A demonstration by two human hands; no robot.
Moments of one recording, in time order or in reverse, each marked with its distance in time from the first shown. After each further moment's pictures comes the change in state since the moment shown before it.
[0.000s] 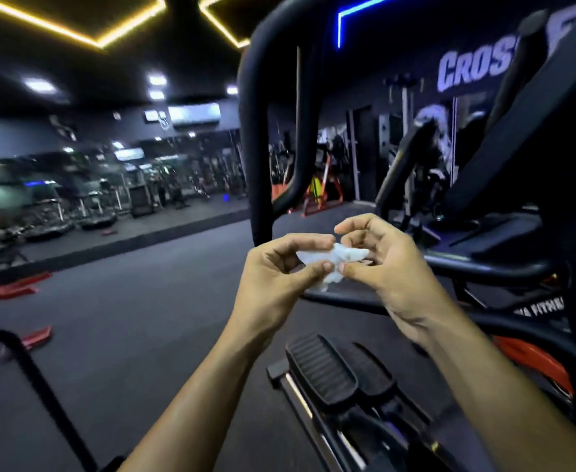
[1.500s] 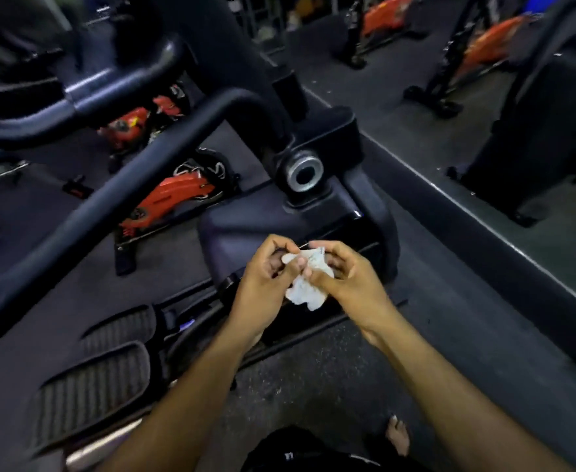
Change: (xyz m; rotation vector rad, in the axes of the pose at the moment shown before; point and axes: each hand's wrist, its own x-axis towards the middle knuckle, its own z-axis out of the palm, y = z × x) left_hand -0.097 -0.248 0.102 -0.493 -1.404 -0.452; right_hand -0.218 0.185 0.080 -0.239 1.534 0.391
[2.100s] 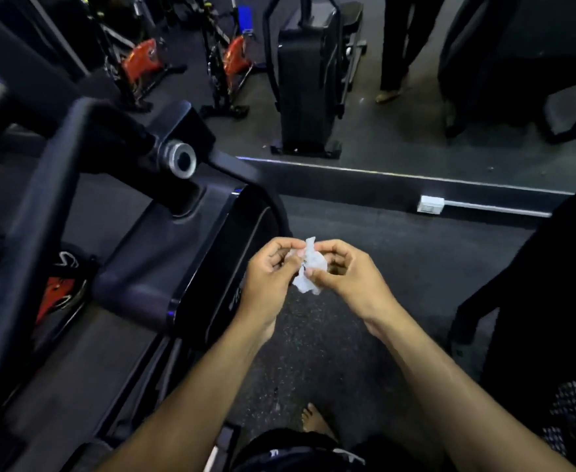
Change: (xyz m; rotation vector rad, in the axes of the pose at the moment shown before) left_hand -0.102 -0.016 -0.030 -0.020 -0.645 -0.096; right_hand -0.191 0.048 0.110 -0.110 0.771 -0.081
